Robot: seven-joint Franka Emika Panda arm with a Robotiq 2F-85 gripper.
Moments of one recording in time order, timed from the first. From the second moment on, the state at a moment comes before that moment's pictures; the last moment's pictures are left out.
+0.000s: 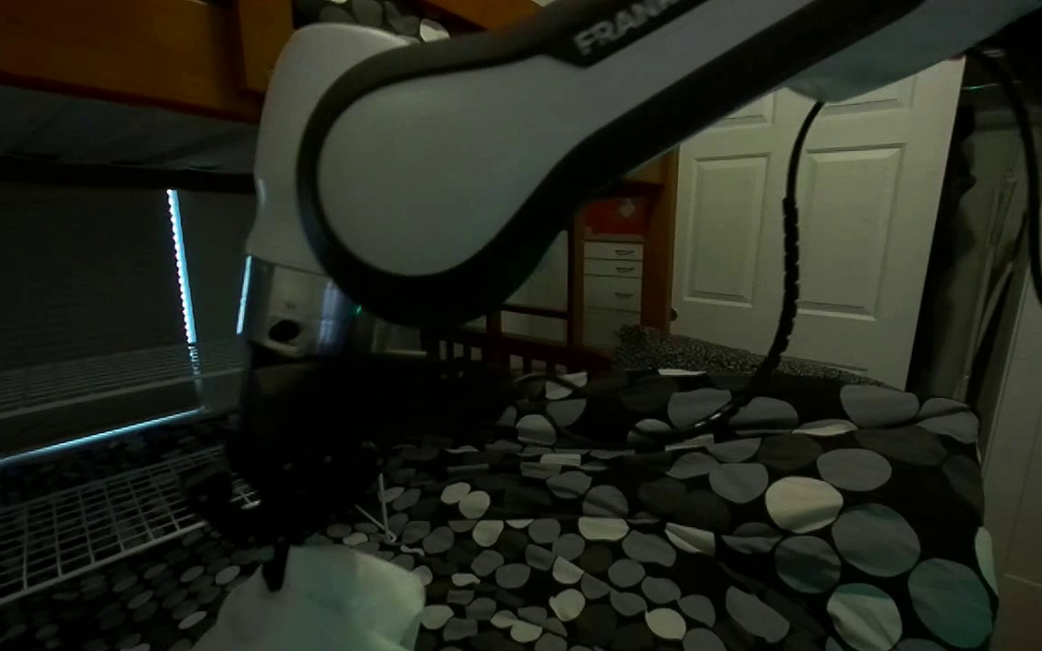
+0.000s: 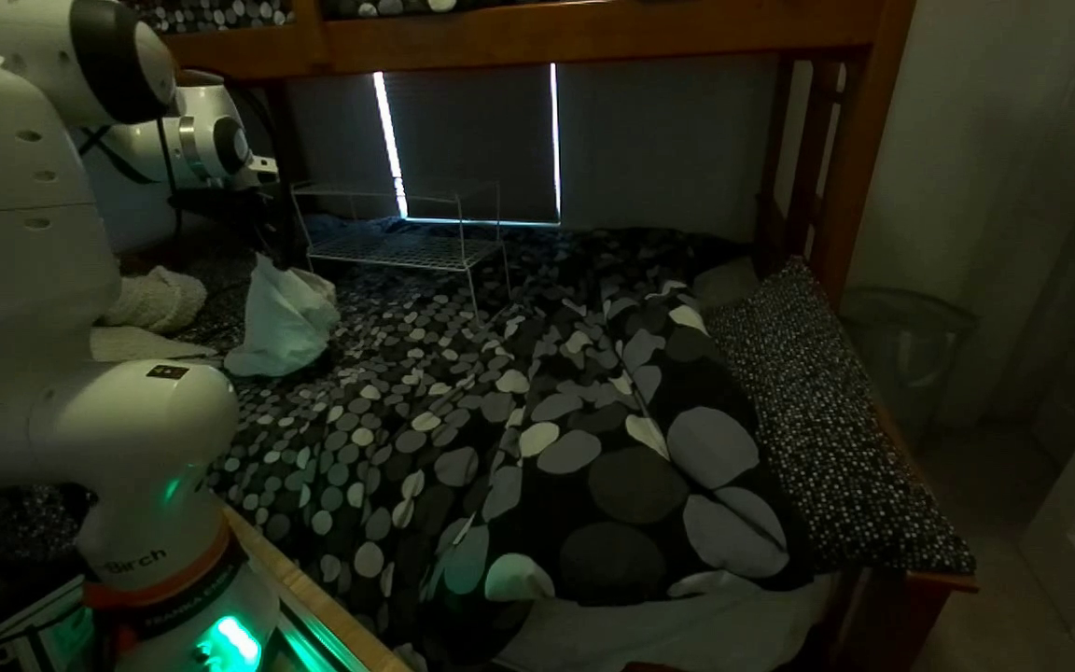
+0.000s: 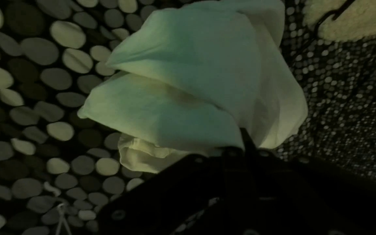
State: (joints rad) arm 0.66 0.15 0.25 -1.92 -0.04 2.32 0.66
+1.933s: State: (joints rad) arm 0.15 -0.18 0.26 -2.10 -0.40 2.20 1.08
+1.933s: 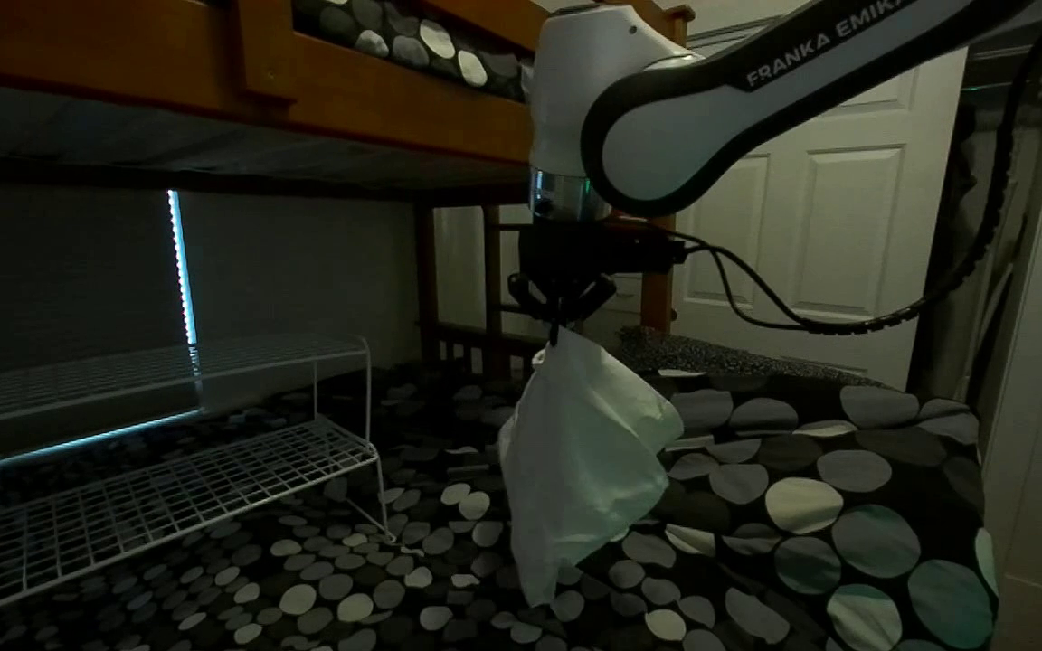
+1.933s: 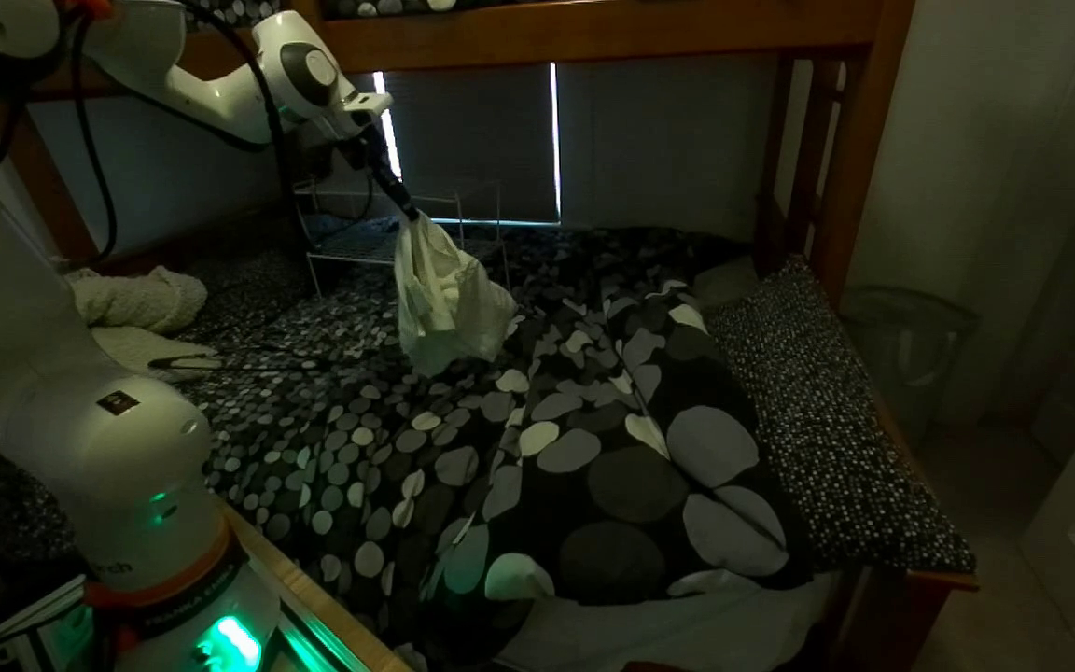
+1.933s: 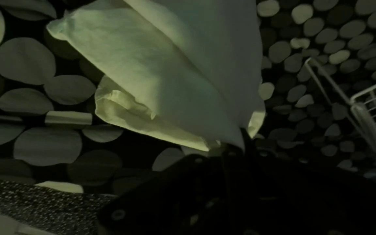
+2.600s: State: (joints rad) arm 0.01 -0.14 0.17 -2.11 -0.65 2.29 1.26
